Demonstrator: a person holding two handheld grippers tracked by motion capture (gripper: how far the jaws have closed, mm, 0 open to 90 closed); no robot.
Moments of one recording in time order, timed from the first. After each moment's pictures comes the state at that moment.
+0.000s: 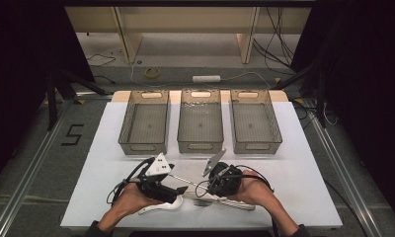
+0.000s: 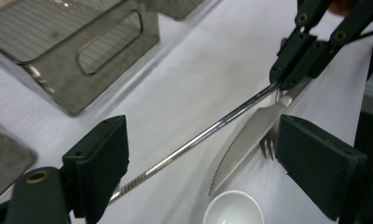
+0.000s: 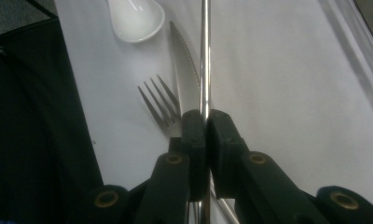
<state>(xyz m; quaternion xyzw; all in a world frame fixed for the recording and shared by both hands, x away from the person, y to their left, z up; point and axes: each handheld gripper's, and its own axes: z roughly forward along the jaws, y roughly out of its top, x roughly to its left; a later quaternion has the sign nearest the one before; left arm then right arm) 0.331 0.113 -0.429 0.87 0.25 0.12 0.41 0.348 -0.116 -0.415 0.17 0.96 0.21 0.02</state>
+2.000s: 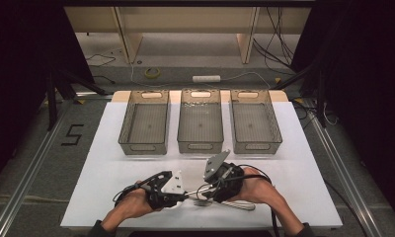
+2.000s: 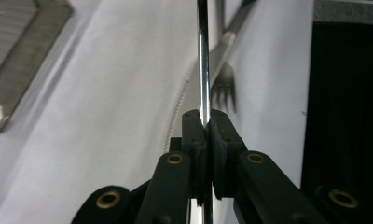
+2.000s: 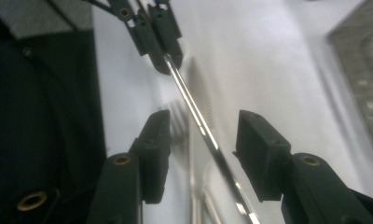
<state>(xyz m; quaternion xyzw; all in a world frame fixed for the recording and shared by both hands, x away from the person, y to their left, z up) 0.318 0.095 -0.437 0.93 0.12 0.09 0.33 0.340 -0.119 -0.394 0.10 0.96 0.27 0.04</state>
